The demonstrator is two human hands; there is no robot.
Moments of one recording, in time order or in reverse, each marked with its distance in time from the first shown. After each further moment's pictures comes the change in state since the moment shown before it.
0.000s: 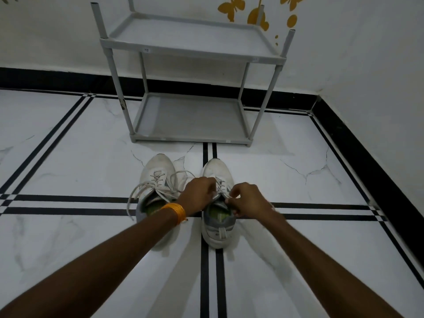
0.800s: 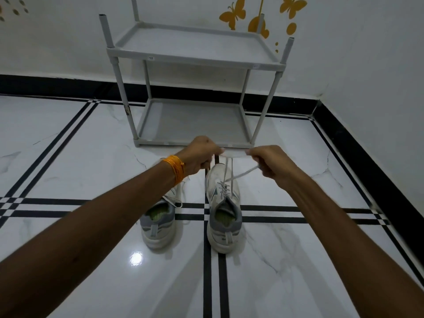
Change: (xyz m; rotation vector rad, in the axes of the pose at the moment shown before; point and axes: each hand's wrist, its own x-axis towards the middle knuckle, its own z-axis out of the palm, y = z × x) left_hand 0.040 0.052 -0.101 -0.824 0.012 -0.374; right_hand -0.002 -0.055 -0.096 0.523 0.104 0.018
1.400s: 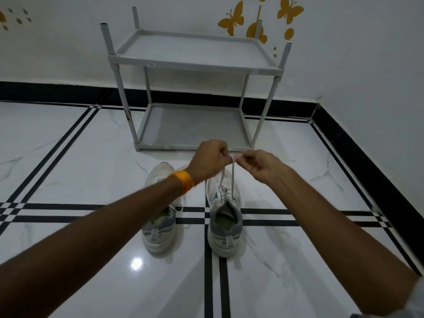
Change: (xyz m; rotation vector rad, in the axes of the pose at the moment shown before) left_hand -0.007 -0.003 0.018 0.580 0.153 0.513; right_hand 0.035 0.002 0.025 0.740 0.043 0.273
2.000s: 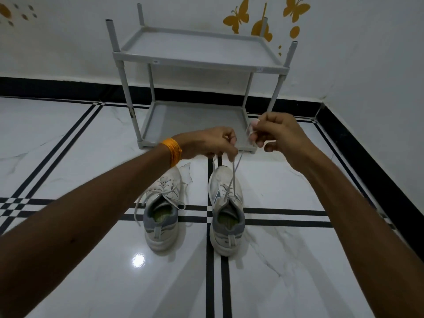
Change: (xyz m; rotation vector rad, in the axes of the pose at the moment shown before) left_hand 0.020 0.020 -0.051 -0.227 -0.533 -0.167; right_hand -0.076 -0.055 0.007 -0.799 -0.263 -0.664
